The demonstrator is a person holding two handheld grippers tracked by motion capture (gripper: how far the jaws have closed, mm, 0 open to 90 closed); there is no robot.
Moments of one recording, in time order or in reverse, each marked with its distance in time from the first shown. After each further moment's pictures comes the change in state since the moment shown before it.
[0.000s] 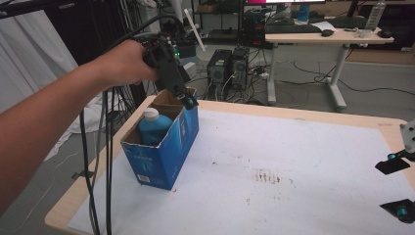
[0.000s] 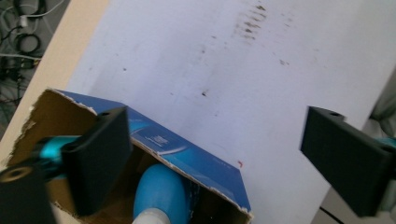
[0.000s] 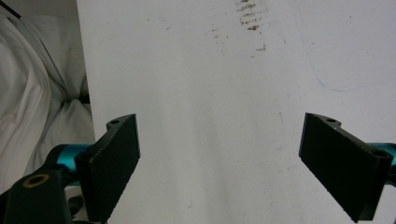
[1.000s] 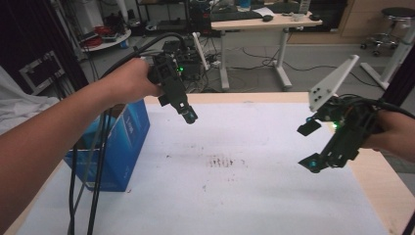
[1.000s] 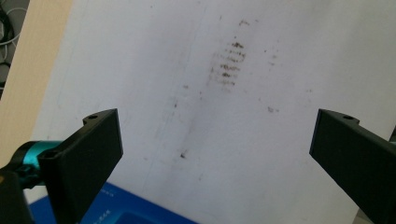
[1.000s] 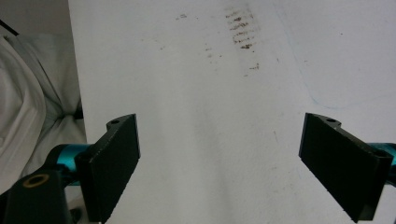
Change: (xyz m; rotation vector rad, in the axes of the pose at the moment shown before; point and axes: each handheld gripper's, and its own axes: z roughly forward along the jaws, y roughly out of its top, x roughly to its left) left arm -0.038 0.088 0.090 0.038 -0.082 0.152; right arm -0.005 0.018 0.007 -0.021 -0.010 0.011
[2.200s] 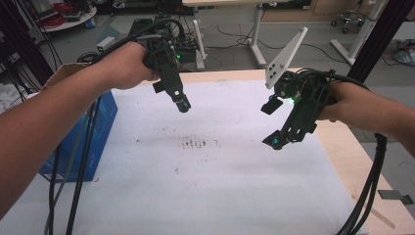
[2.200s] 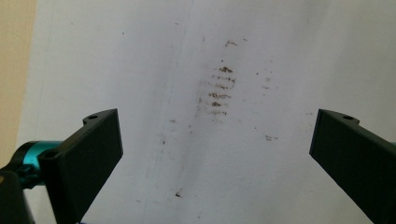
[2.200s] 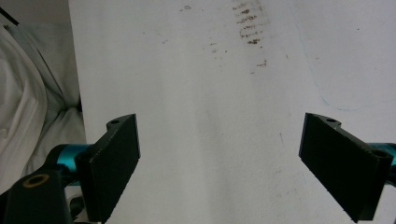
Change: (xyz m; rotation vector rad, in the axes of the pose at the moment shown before) left arm -0.005 0.041 0.048 0.073 -0.045 0.080; right arm -0.005 0.008 0.013 0.050 0.031 -0.012
